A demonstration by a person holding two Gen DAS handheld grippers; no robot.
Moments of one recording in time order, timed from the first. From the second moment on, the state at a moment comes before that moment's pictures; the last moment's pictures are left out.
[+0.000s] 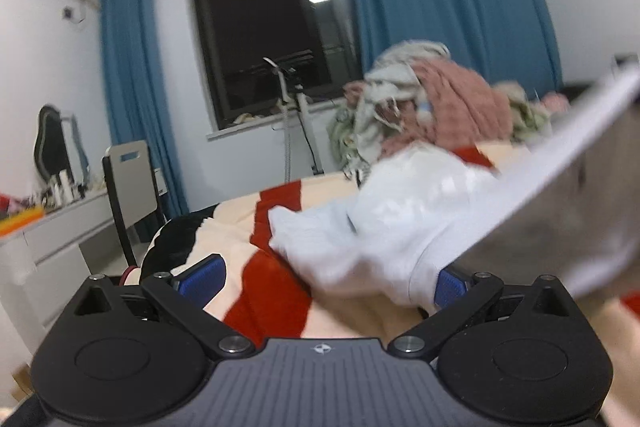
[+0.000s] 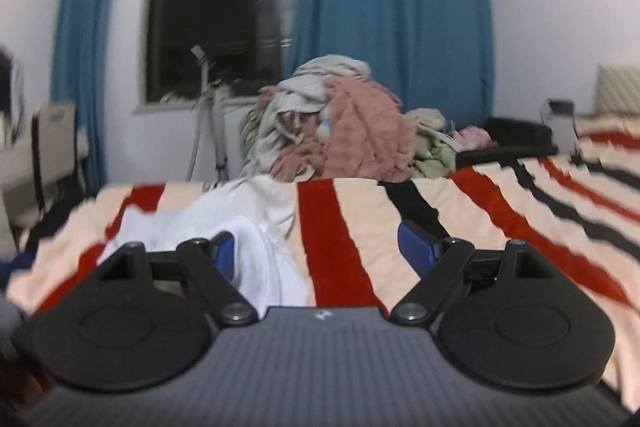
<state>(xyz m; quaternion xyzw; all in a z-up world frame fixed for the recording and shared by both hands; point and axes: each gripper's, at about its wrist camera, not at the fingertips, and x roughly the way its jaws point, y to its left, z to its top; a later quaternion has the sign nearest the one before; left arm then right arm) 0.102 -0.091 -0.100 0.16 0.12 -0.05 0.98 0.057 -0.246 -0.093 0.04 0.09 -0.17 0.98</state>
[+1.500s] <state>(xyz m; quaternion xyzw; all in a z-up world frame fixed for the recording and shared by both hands) 0.031 0.001 0.087 -0.02 -0.05 0.06 1.00 0.001 -0.266 0.026 0.09 -0.06 -0.19 0.98</state>
